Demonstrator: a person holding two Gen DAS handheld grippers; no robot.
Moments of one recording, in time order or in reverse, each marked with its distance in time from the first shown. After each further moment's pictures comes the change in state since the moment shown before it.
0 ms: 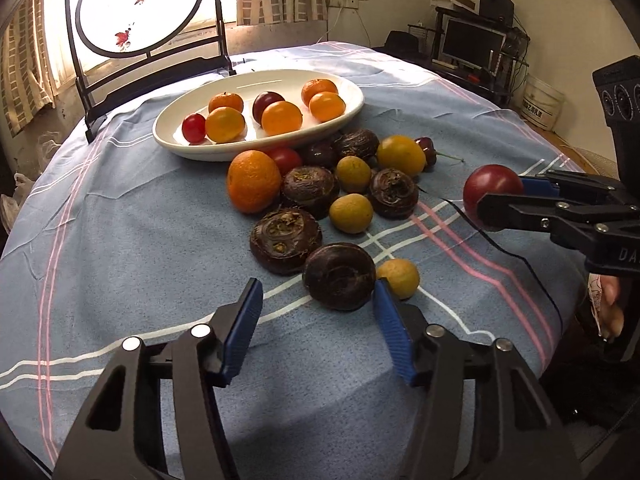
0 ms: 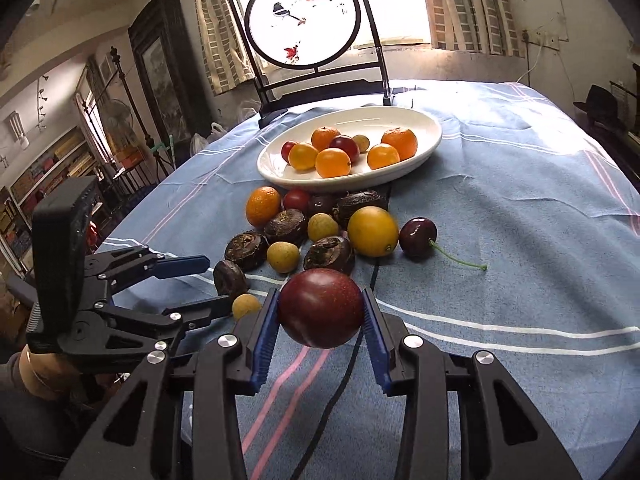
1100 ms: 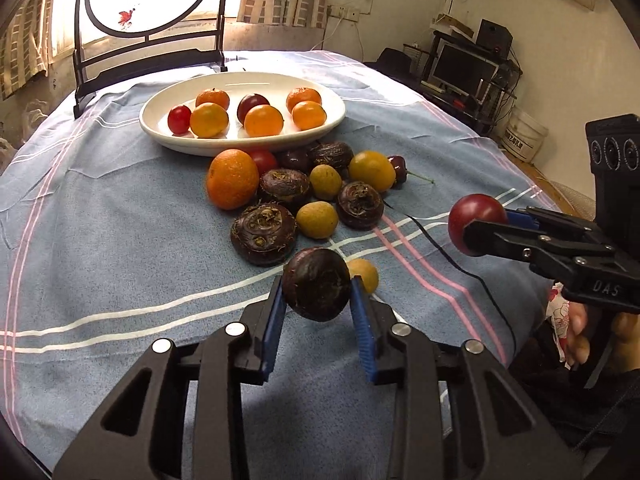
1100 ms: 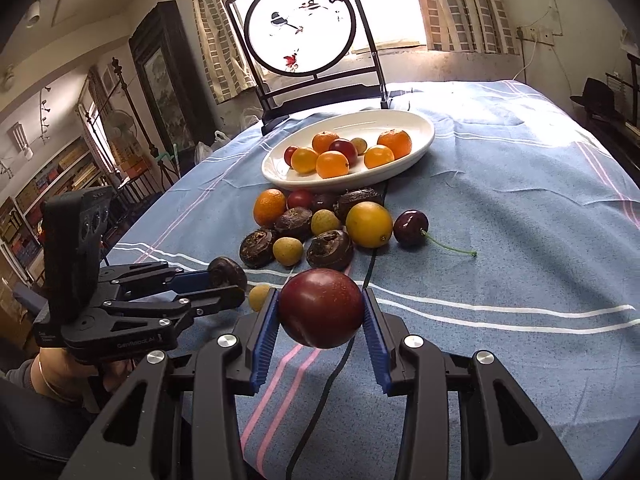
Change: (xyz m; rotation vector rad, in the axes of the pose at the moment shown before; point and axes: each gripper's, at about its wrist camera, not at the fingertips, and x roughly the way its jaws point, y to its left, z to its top) left arm -0.016 0.001 -0.005 -0.114 -0.037 -0.124; right arm -0.011 -0.003 -0.006 0.023 -0.018 0.020
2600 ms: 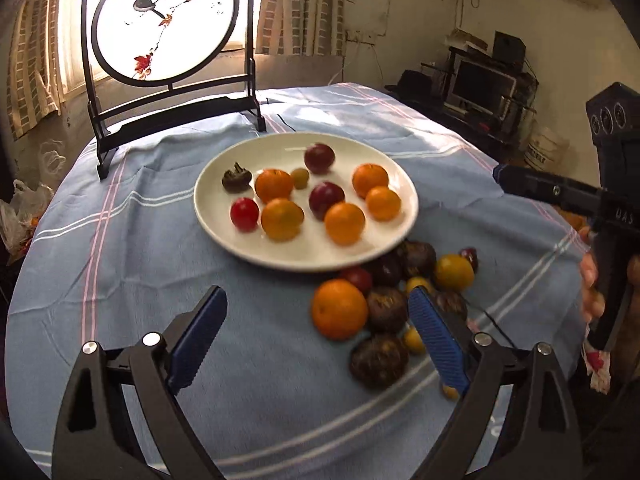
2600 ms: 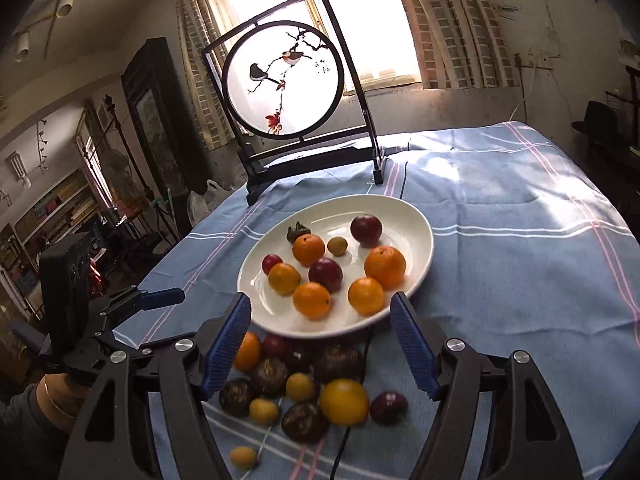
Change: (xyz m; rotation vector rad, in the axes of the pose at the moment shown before) left arm -0.005 0.053 0.076 0.074 -0.044 0.086; right arm 0.014 -0.023 0.094 0.032 -0.131 0.001
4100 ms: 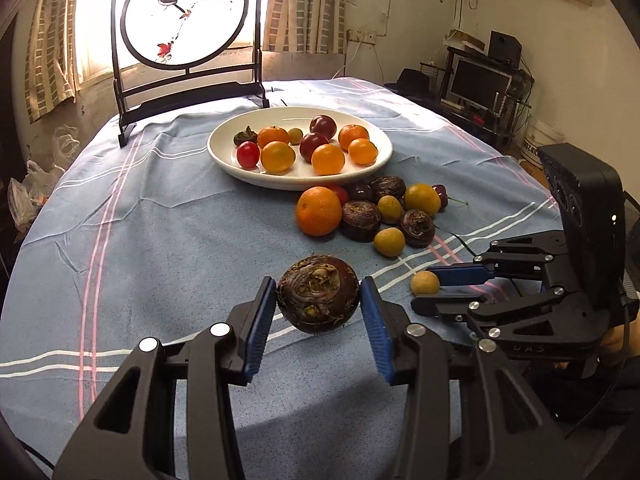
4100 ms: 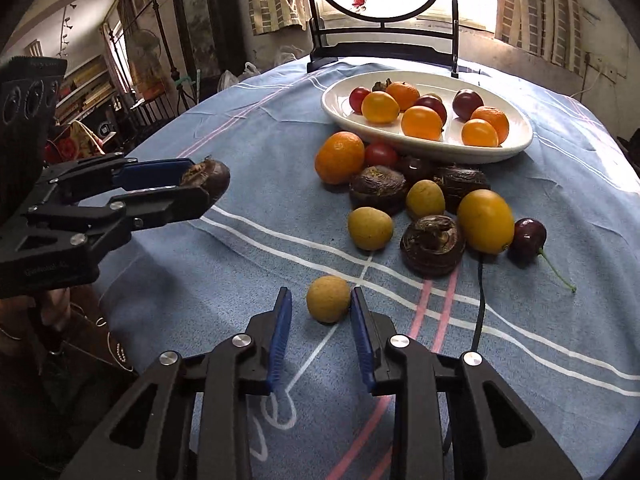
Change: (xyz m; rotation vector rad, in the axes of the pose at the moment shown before) left arm -0.043 -0.016 -0.068 -0.039 -0.030 0.024; right arm 0.044 0.087 -0.103 -0.260 0.315 -0.013
